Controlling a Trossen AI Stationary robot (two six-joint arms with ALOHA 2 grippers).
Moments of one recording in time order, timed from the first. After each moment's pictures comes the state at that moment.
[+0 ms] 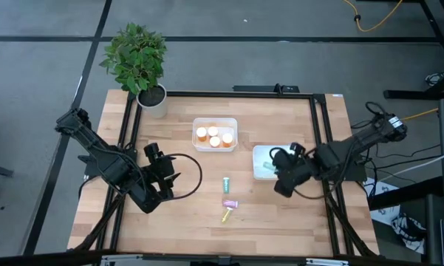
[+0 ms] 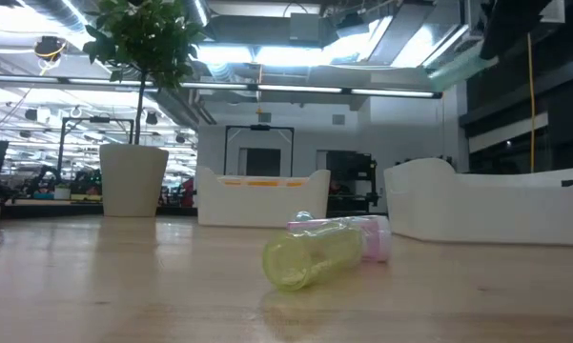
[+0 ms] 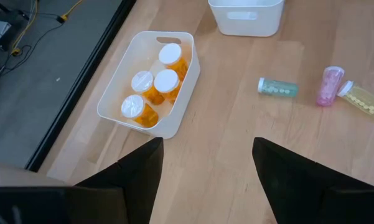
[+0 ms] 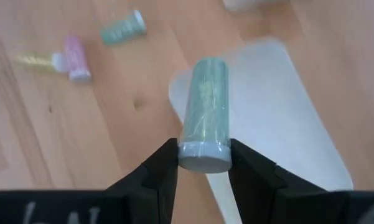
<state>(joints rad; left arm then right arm) -0.69 1.36 1.33 -1.26 -0.83 -0.88 0.47 1.32 1.20 -1.13 0.36 0.82</state>
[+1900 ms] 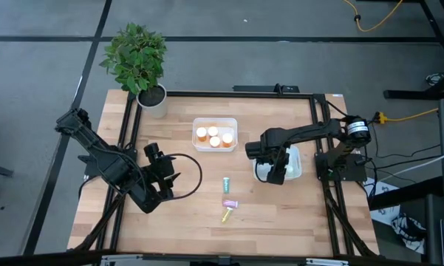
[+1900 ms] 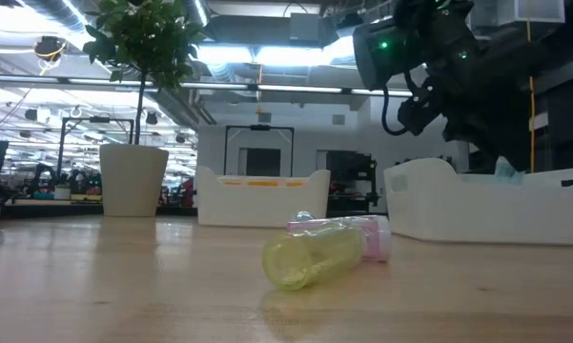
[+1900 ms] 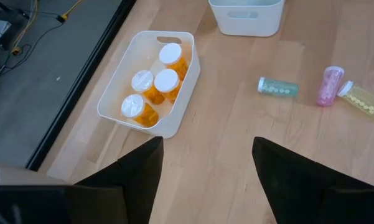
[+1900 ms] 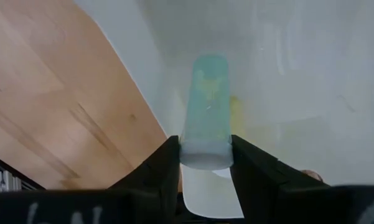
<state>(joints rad) -0.69 1.36 1.33 -1.26 -0.83 -0.88 0.01 1.74 1.20 -1.33 -0.21 0.28</state>
